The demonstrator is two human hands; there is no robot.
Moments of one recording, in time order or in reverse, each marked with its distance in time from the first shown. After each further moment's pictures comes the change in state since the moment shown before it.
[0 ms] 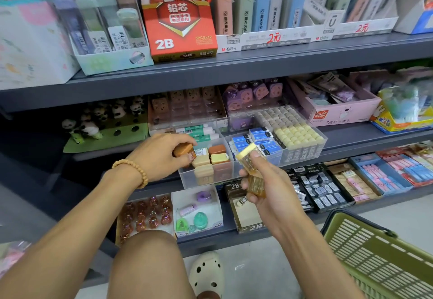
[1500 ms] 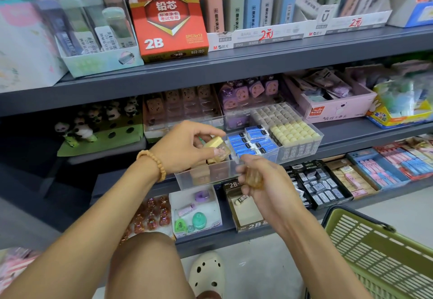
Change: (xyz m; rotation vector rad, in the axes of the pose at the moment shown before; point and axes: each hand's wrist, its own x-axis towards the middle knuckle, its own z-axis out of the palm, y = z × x) left_hand 0.020 0.046 0.003 -0.506 -0.010 0.110; right_hand 0.008 -0.003 -0.005 0.020 -0.039 -0.004
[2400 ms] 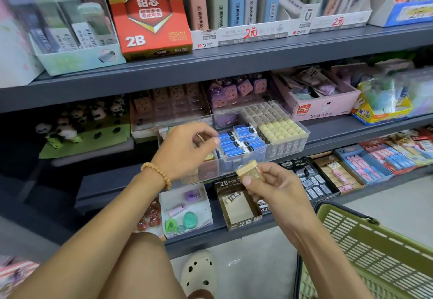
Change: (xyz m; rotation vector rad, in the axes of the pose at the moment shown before) left_hand 0.001 0.010 0.030 0.061 0.235 0.020; right_hand -0.018 0.001 -0.044 -0.270 0.027 -0.204
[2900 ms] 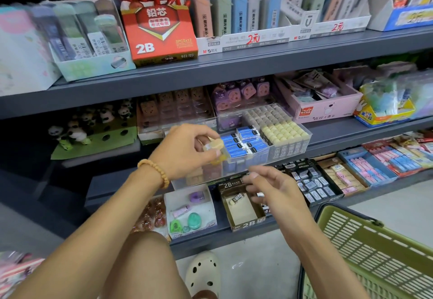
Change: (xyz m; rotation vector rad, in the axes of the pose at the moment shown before) left_hand -0.005 0.003 -0.019 0.073 -0.120 0.017; right_hand -0.008 -0.001 0.010 -0.093 0.078 0.083
